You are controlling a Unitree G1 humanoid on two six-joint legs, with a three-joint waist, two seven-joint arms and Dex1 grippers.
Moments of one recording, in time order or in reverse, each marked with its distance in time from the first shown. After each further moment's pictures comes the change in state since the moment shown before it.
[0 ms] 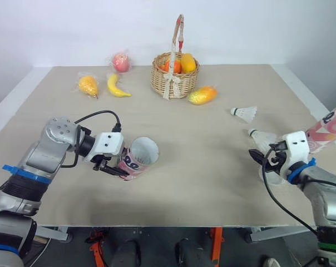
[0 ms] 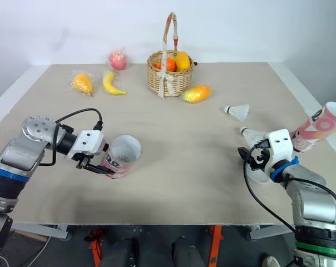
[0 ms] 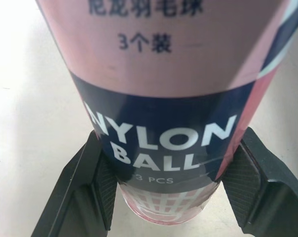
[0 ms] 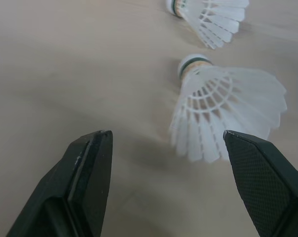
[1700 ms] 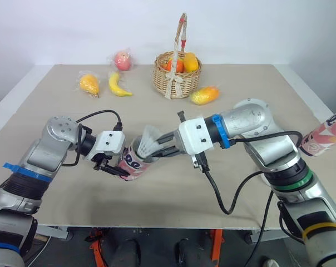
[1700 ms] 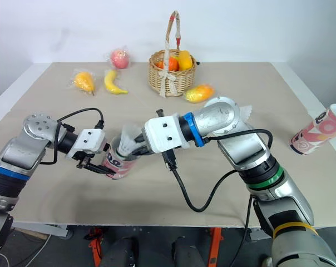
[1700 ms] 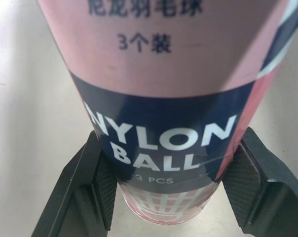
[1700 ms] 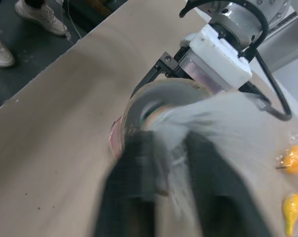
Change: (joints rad) left arm -0.018 -0.001 -0.011 -0.007 -0.008 0.047 -0.014; right arm -0.652 0.052 0.694 -0.288 -0.033 -0.346 0.760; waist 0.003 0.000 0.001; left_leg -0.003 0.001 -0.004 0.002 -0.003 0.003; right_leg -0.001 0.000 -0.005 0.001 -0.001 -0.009
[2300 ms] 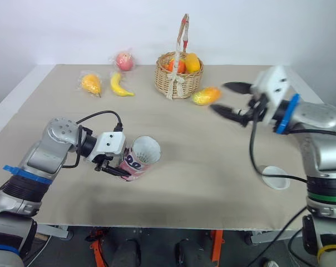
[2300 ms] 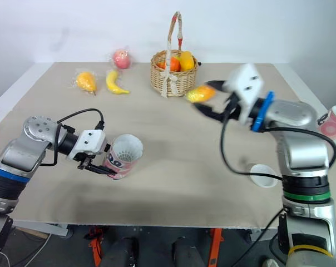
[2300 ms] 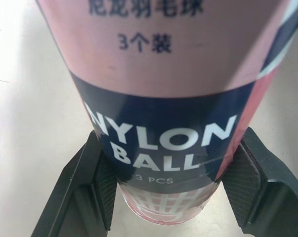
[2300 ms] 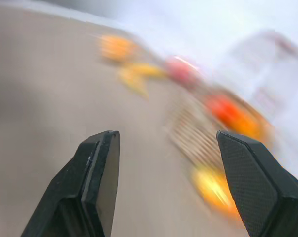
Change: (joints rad) left arm 0.022 0.004 0.009 -0.027 -0.003 0.012 0.017; right arm 0.262 -0.111 -0.581 0.197 0.057 0.252 -0.491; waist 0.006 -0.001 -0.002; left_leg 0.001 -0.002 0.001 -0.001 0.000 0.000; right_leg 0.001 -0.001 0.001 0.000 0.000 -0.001
